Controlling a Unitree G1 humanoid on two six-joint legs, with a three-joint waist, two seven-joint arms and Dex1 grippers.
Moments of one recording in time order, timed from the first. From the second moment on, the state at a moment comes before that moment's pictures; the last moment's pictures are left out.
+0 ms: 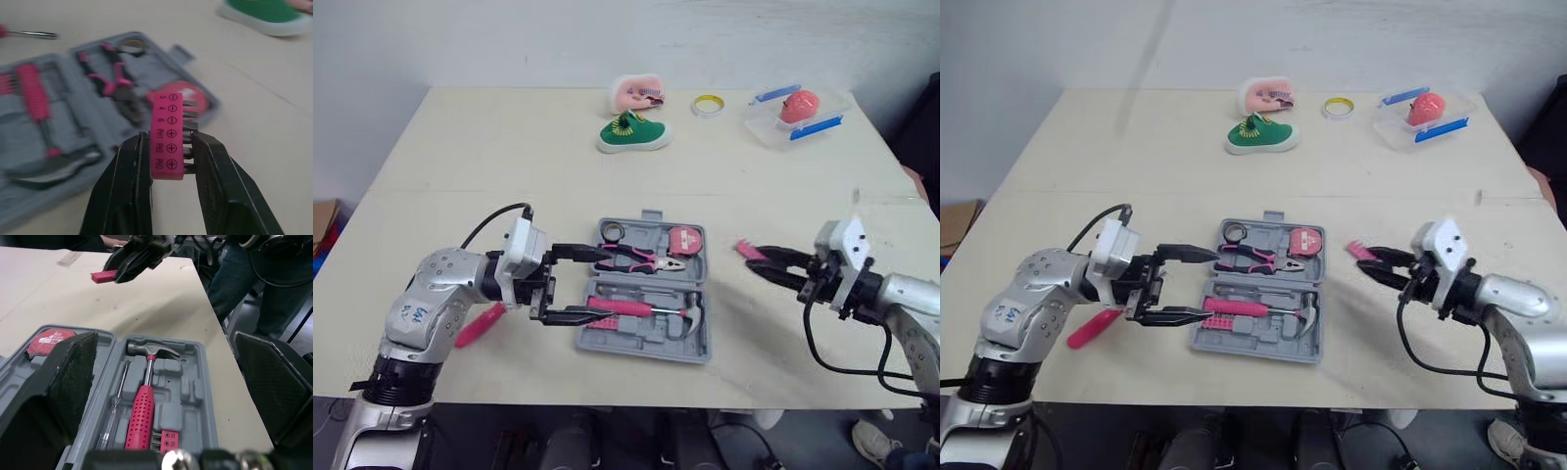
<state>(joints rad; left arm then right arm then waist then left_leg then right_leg) -0.40 0.69 0.00 -0.17 -0.59 0.33 -1.25 -0.20 -0.87 -0.14 -0.35 0.59 0.53 1.00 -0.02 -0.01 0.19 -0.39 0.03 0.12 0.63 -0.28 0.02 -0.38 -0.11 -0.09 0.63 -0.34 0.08</state>
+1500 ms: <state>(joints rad) -0.30 0.68 0.00 -0.28 -0.60 0.40 -1.13 -0.65 -0.77 0.52 -0.44 0.35 0.96 0.98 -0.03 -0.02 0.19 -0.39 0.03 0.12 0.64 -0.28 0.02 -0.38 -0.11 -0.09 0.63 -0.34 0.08</state>
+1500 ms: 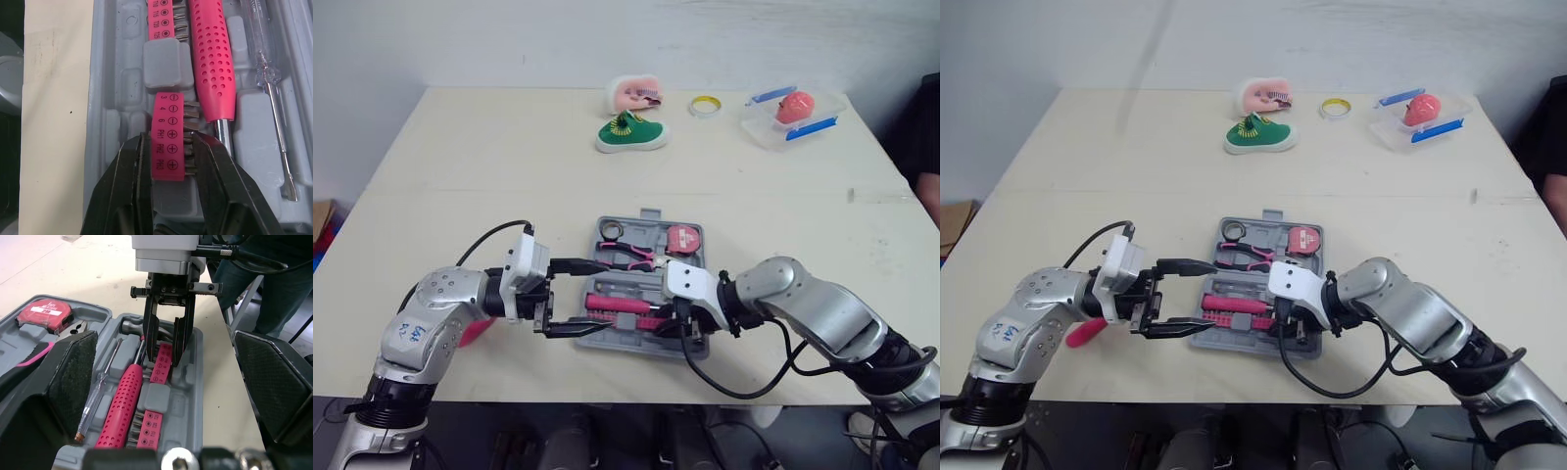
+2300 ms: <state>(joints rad) -0.26 0.67 0.00 -0.28 -0.60 0.40 -1.10 -0.66 -0.73 0.53 -0.39 0.33 0.92 1.02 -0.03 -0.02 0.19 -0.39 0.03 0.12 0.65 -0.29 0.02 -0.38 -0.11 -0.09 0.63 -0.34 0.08</state>
